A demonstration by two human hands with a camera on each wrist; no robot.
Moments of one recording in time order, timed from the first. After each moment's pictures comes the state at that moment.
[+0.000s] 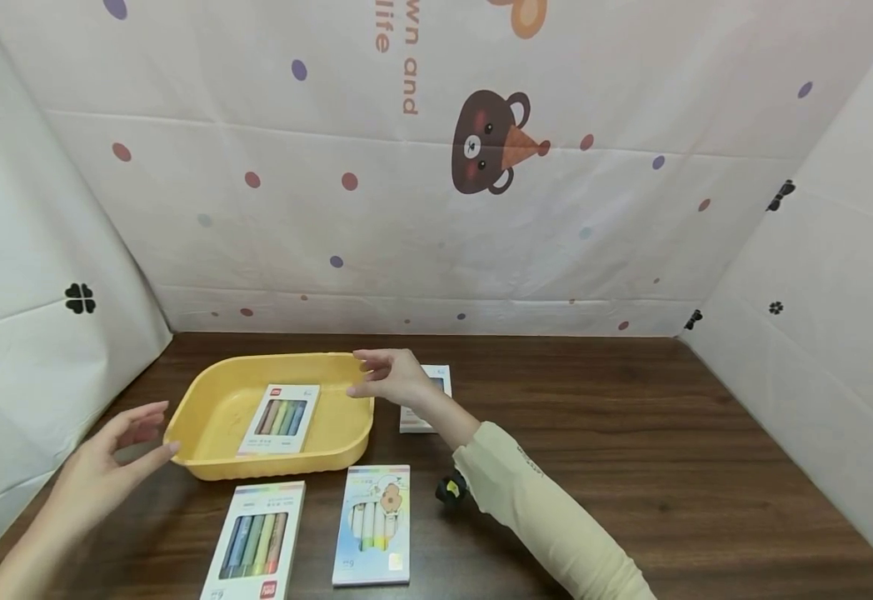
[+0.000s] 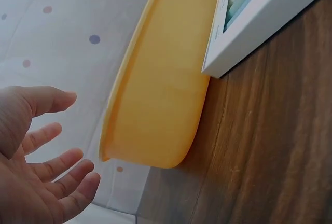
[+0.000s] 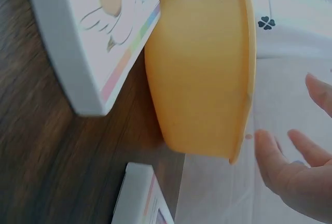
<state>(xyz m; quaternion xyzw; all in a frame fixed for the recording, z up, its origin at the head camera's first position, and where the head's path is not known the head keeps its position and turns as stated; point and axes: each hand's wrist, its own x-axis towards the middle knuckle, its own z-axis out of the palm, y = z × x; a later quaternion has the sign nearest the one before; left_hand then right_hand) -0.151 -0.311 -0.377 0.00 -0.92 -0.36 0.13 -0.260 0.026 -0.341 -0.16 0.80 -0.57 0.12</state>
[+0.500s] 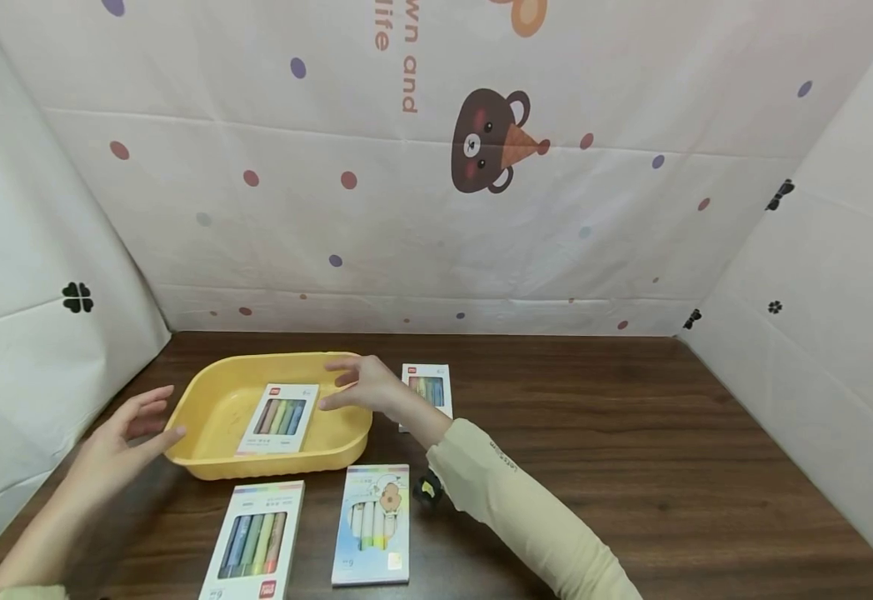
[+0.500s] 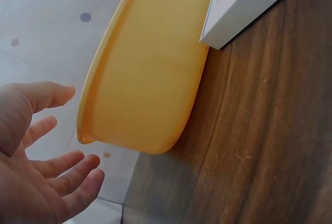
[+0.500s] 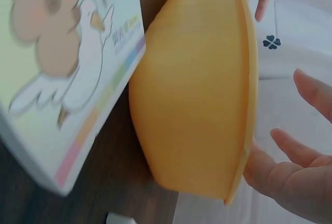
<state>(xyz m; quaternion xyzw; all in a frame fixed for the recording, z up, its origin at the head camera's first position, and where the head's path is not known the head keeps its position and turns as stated) -0.169 -0.311 -0.373 -0.02 -0.91 -0.40 0.09 -0.253 -0.006 -0.336 -0.16 0.83 -0.51 0.18</state>
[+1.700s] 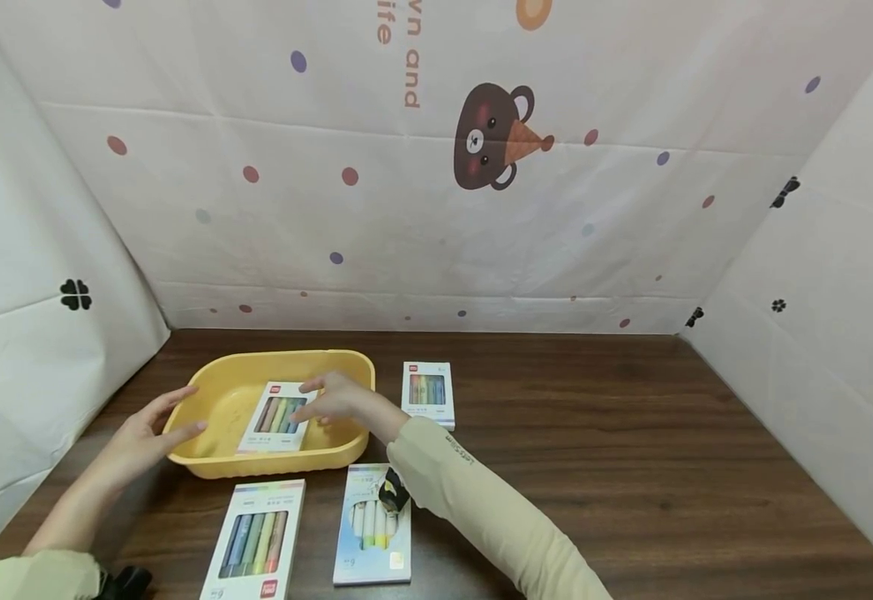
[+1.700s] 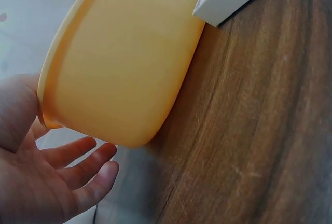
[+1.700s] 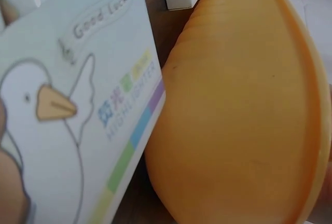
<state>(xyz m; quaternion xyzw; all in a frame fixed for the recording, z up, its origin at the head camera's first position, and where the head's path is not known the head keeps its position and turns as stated) -0.195 -0.311 -0.383 -0.01 -0.91 -0.42 -0.04 -0.256 -0.052 -0.354 -0.11 0.82 -0.49 0.26</state>
